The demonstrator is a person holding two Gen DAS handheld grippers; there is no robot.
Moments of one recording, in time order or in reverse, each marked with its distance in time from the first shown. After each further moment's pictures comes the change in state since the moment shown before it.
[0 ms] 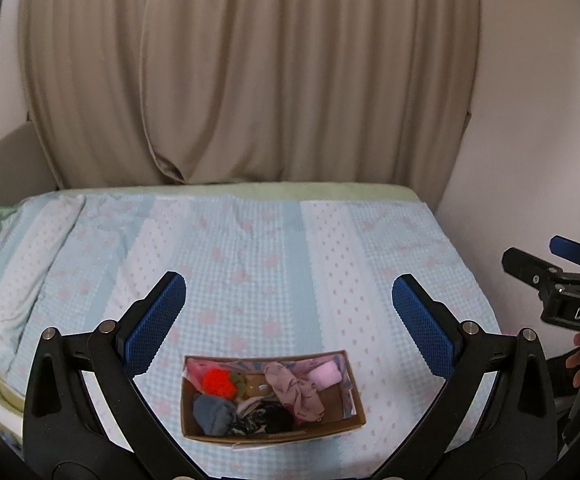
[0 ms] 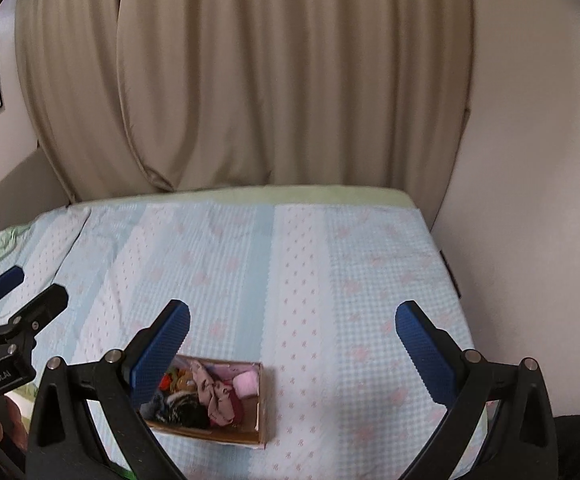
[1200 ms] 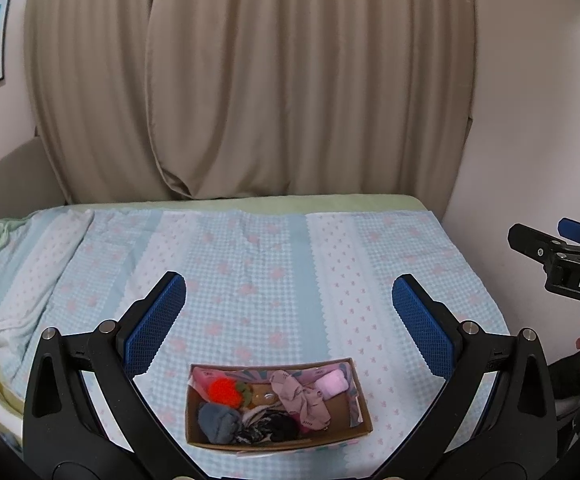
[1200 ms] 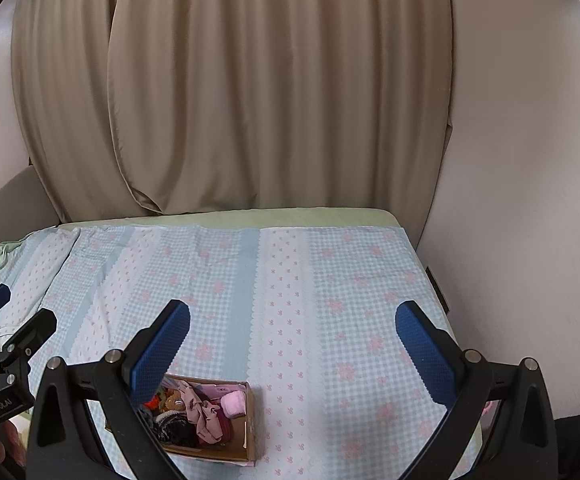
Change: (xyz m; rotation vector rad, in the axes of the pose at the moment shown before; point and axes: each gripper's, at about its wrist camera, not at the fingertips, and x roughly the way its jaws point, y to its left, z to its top) left arm -0.017 -0.015 -0.011 0.024 -0.061 0.036; right arm -0.013 -0.019 0.000 0.011 -0.078 -0.033
